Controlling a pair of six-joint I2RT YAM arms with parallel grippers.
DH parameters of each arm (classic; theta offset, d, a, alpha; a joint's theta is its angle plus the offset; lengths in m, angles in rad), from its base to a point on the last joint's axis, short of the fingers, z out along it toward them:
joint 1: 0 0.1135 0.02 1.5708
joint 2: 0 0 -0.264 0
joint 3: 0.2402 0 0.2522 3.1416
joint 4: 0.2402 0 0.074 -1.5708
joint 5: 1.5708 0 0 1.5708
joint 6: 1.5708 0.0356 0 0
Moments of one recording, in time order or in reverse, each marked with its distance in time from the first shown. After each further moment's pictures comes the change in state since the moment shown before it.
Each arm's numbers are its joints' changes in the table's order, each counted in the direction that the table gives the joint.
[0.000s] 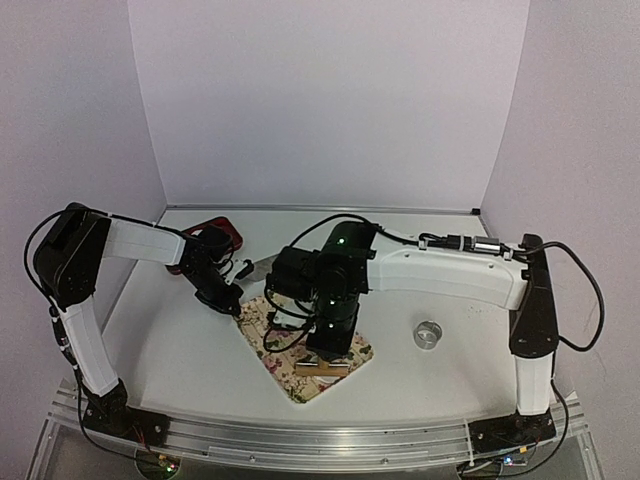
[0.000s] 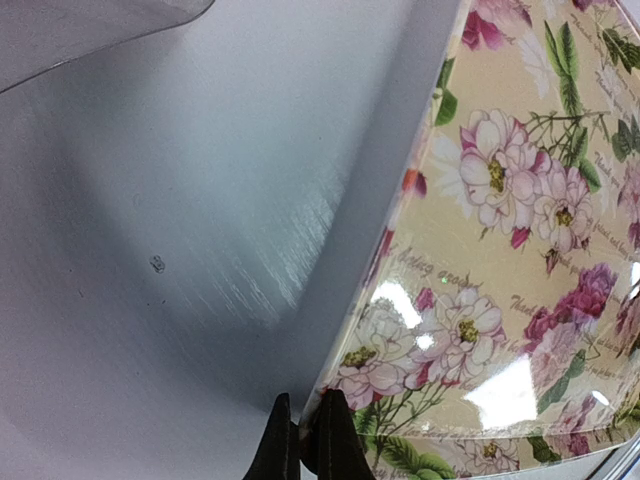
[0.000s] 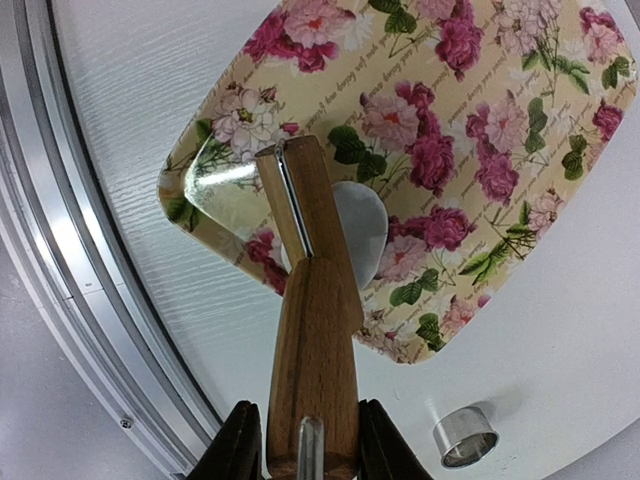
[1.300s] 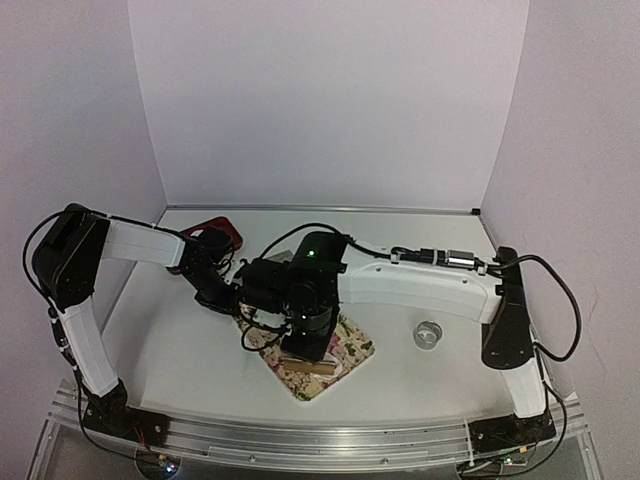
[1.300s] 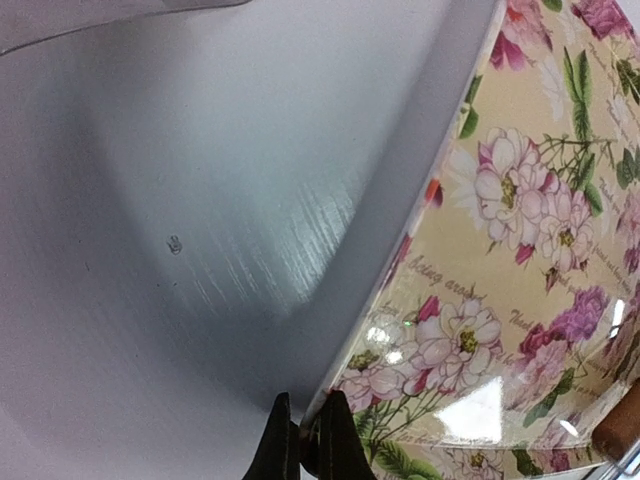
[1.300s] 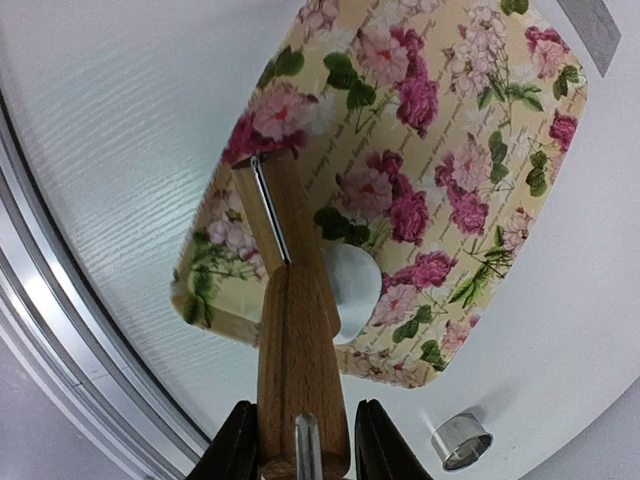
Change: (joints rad) left arm -0.004 0.012 -0.019 -0.016 -0.018 -0.149; right arm 0.060 -0.139 0.211 0.049 0.140 0.152
